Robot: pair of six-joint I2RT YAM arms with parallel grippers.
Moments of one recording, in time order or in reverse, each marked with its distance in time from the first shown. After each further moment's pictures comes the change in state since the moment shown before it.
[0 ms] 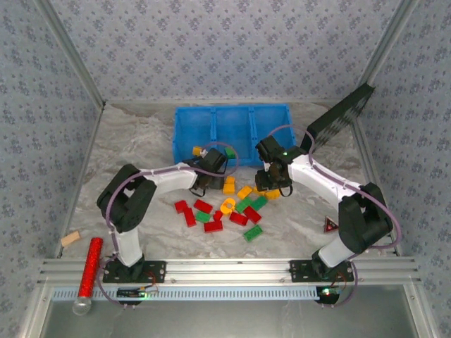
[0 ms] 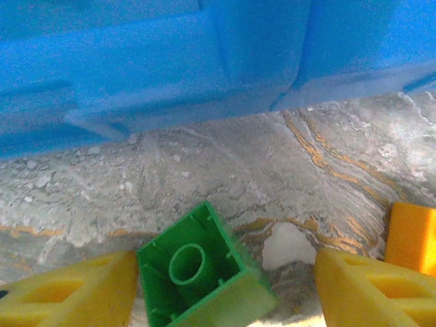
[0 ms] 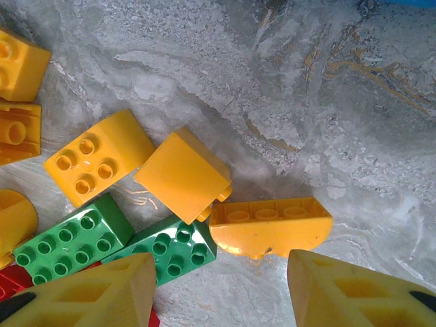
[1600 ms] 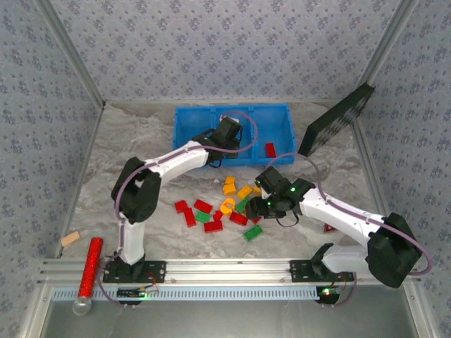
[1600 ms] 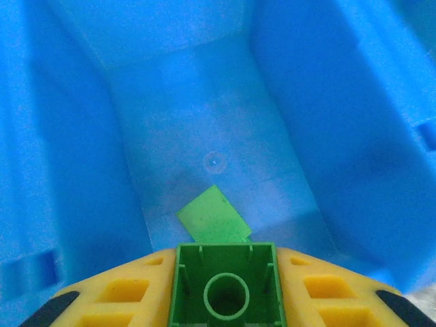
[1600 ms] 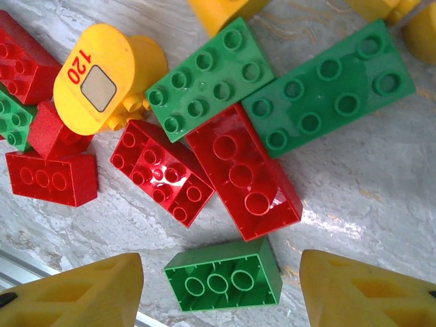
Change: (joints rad) left arm 0.009 0.154 0.458 -0.015 -0.021 0.222; right arm 0.206 -0.298 -0.336 0.164 -0.231 0.285
